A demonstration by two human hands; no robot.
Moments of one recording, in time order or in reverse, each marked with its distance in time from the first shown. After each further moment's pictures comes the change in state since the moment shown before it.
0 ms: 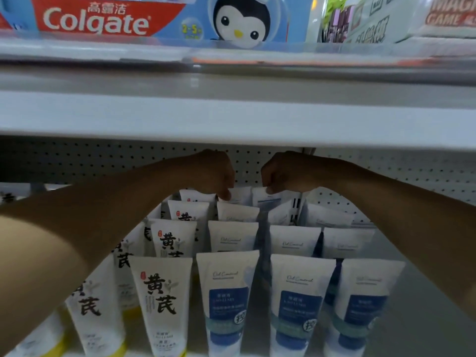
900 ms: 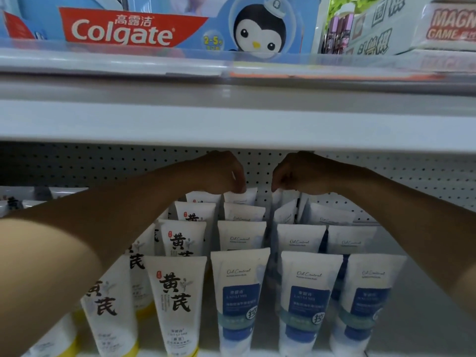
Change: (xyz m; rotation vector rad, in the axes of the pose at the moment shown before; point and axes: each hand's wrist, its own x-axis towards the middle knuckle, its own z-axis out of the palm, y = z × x) left_hand -0.005 -0.003 0.003 -0.252 0.090 0.084; right_hand -0.022 -0.010 0.000 0.056 0.099 0.131
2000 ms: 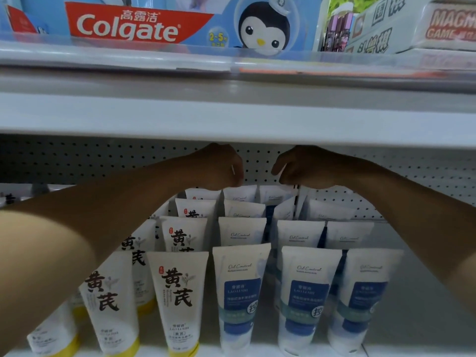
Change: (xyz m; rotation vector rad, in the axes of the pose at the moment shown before) left_hand -0.010 0.005 -0.007 0.089 0.054 0.054; right_hand -0.006 0.000 -0.008 0.067 0.006 0.117
